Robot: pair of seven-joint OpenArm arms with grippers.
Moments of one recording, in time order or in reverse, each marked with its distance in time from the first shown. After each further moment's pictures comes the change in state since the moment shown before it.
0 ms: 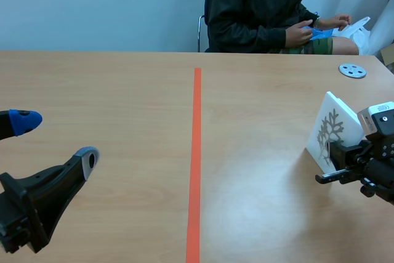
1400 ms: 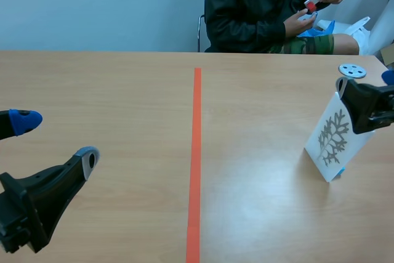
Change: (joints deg) left arm 0.0 0.0 0.0 0.0 0.0 0.0 0.0; right arm -6.9 -0.3 13.1 25.4 18.6 15.2 -9.7
